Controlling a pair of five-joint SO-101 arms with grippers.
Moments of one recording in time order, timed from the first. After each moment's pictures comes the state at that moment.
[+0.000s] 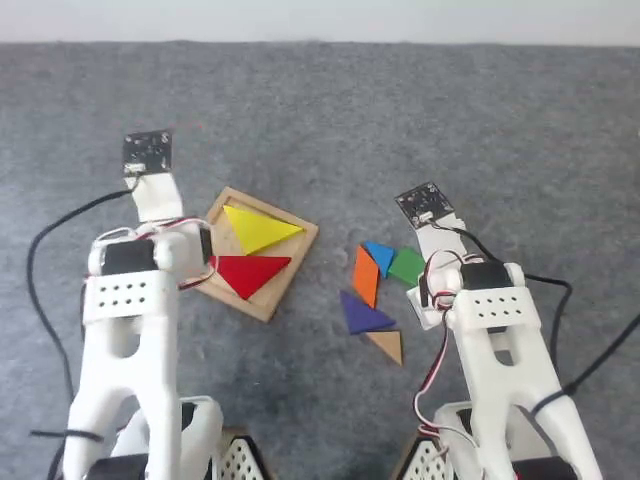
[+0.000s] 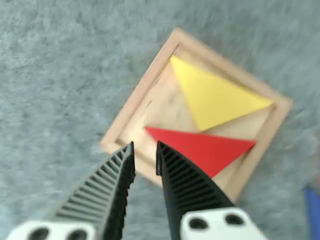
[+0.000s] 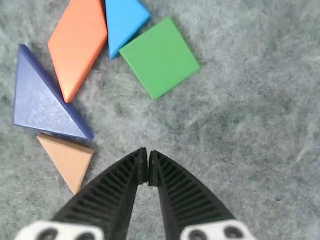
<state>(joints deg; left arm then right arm) -13.2 -32.1 48.1 61.7 4.2 -10.4 -32.8 55.8 60.8 19.4</state>
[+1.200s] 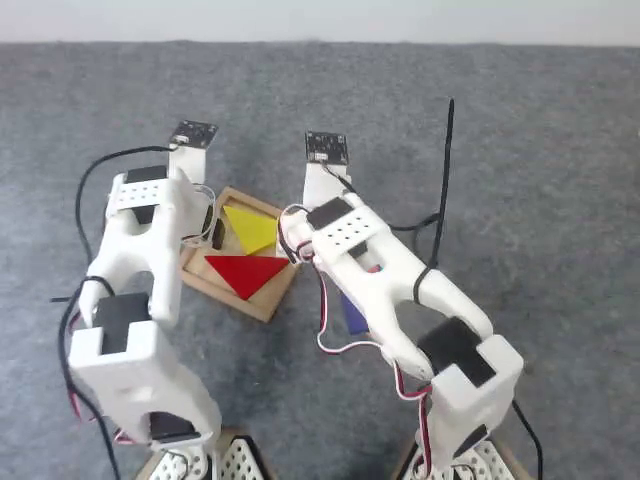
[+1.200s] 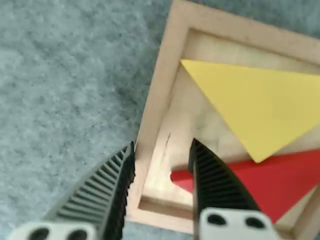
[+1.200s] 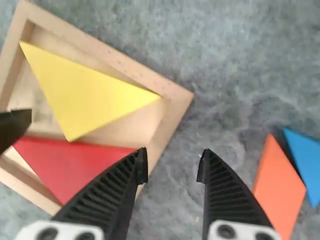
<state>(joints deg) -14.6 16.8 16.2 63.9 -13.8 -39.4 13.7 11.9 51.4 -35.1</state>
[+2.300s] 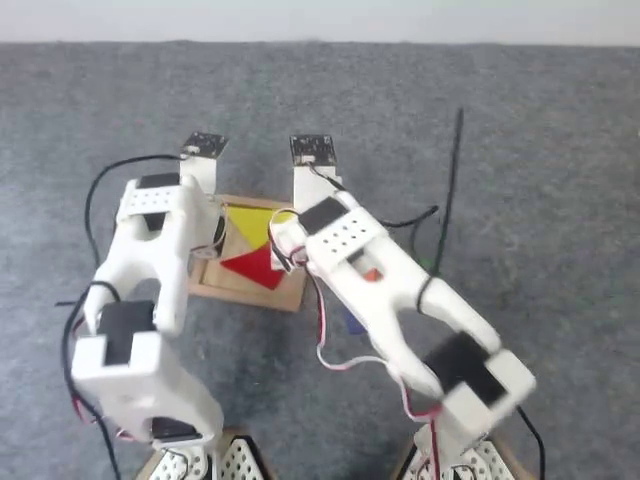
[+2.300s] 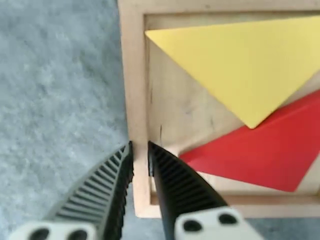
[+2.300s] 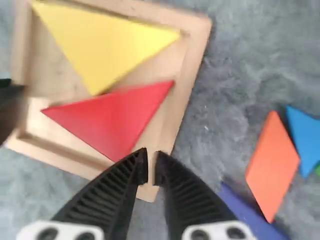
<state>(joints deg) -11.3 12.2 24.0 65.1 -10.2 -41.9 6.6 13.5 60.7 -31.4</state>
